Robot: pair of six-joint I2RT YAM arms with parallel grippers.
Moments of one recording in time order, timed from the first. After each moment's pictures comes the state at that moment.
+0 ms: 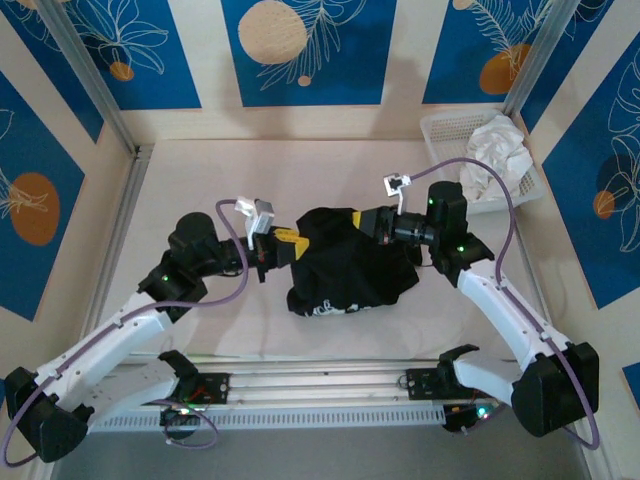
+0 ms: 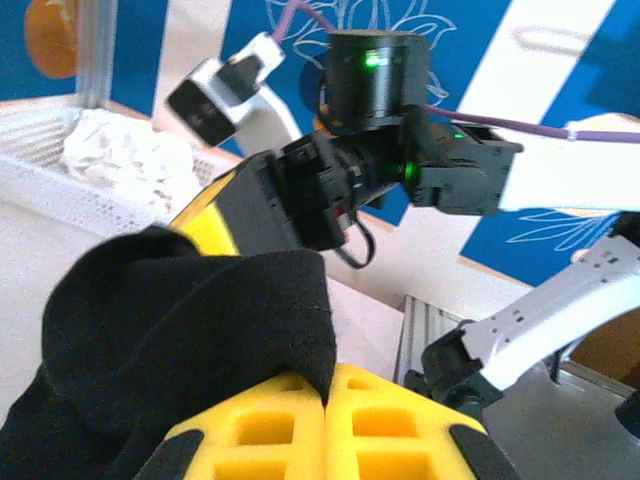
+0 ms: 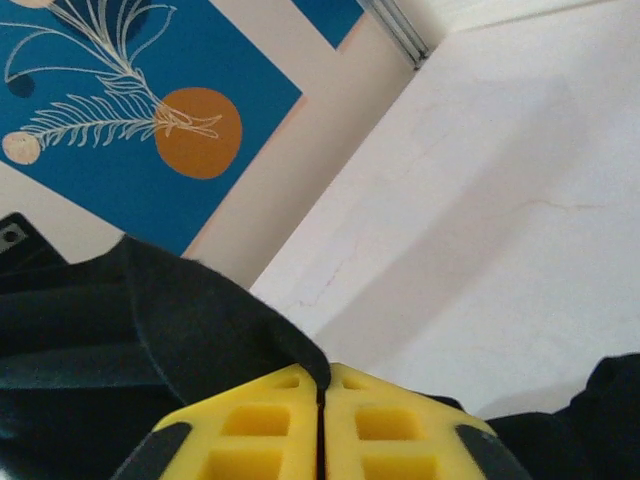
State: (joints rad) left arm -0.68 0.93 0.83 0.06 0.66 -0.30; right arm 0.32 1.10 0.85 -0.08 -0.81 0.52
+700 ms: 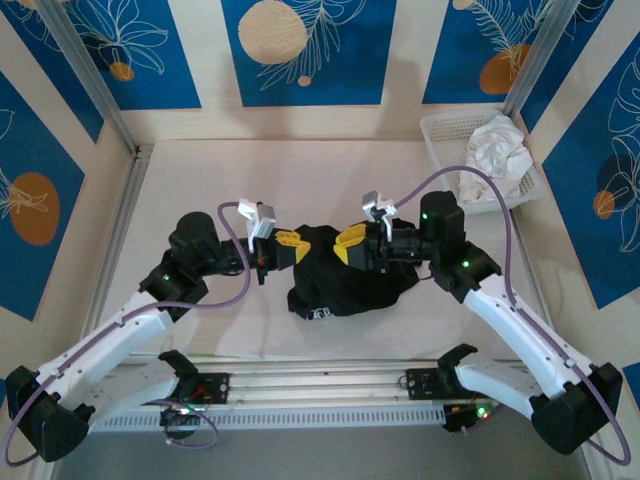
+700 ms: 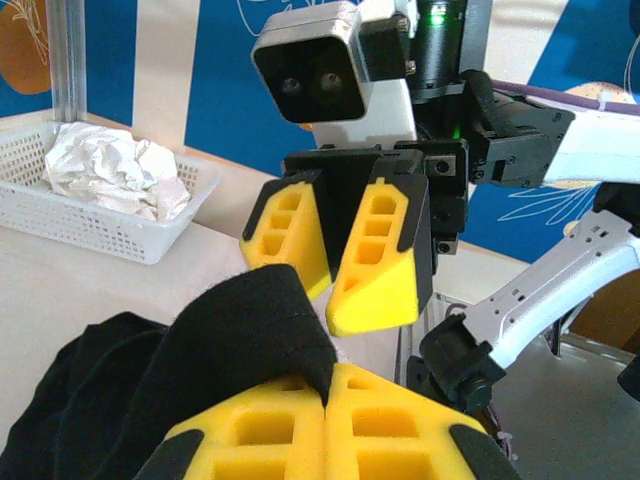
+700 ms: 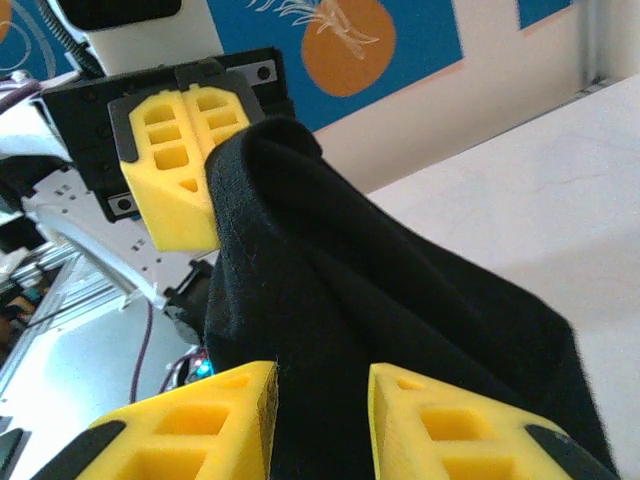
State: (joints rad) left arm -0.67 0.94 0.83 0.06 0.71 -0.22; right arm 0.50 0.99 0.90 -0.20 -0.93 0.16
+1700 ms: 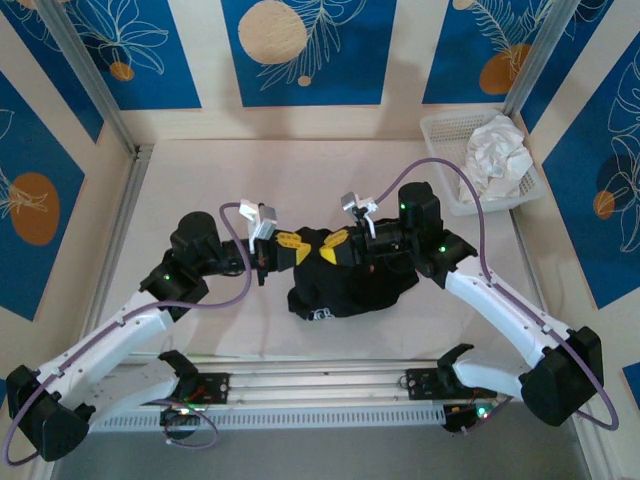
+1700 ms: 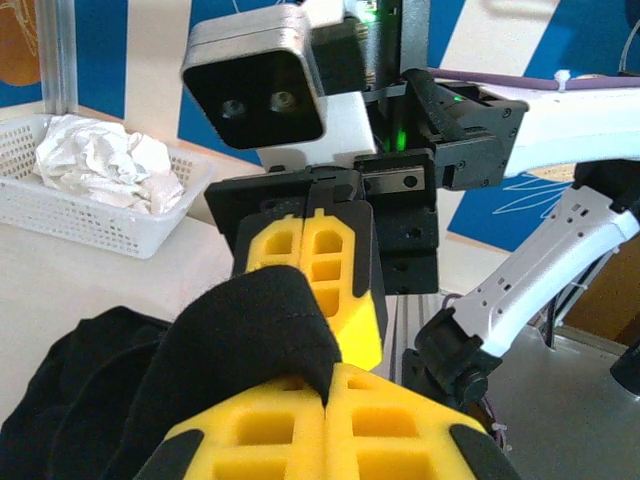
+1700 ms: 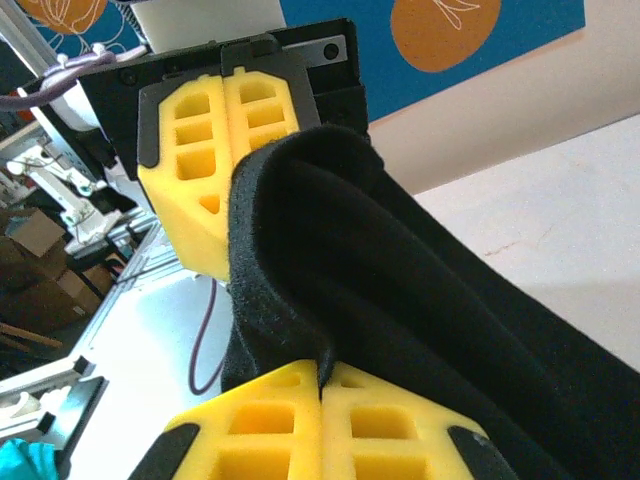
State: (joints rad) left arm -0.67 0.94 0.83 0.05 0.72 -0.22; right arm 0.55 1.13 0.93 -0.09 -1.08 0.16
